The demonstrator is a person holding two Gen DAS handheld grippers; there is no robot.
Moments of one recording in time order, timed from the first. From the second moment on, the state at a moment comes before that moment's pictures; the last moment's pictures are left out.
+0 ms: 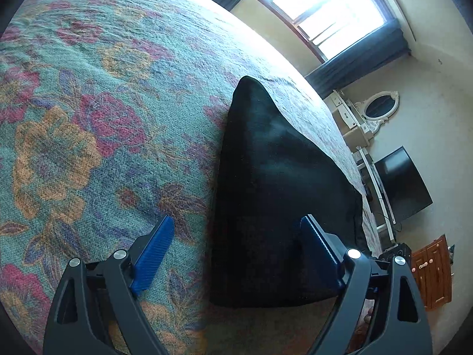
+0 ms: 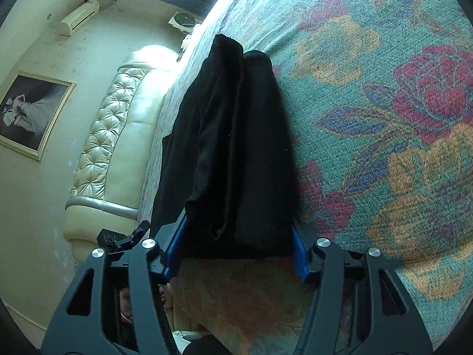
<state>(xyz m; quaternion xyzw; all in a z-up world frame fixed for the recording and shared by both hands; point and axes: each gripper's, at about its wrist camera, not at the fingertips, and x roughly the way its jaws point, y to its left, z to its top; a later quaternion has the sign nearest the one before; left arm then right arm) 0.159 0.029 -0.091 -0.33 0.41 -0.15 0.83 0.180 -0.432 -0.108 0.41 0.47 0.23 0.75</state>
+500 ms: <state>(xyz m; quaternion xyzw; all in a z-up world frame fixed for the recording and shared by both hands) 0.165 0.016 -0.088 -0.30 0.42 -0.16 0.84 0.150 -0.443 -0.112 0.48 0.44 0.23 0.72</state>
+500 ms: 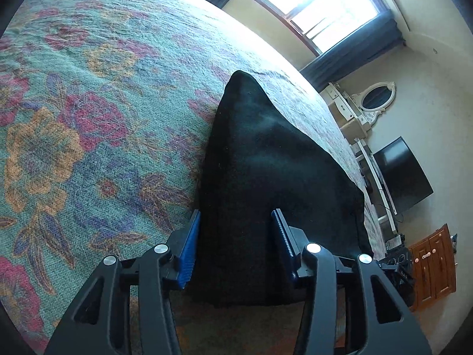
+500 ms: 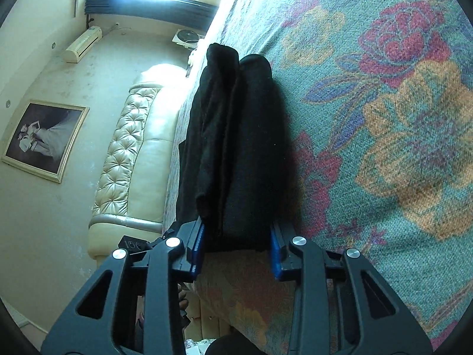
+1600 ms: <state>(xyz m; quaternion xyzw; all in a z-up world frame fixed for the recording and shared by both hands) 0.163 0.020 -0.079 -0.29 0.42 -0.15 0.85 0.152 -0.471 -0.125 0.50 0.44 0.24 0.71</state>
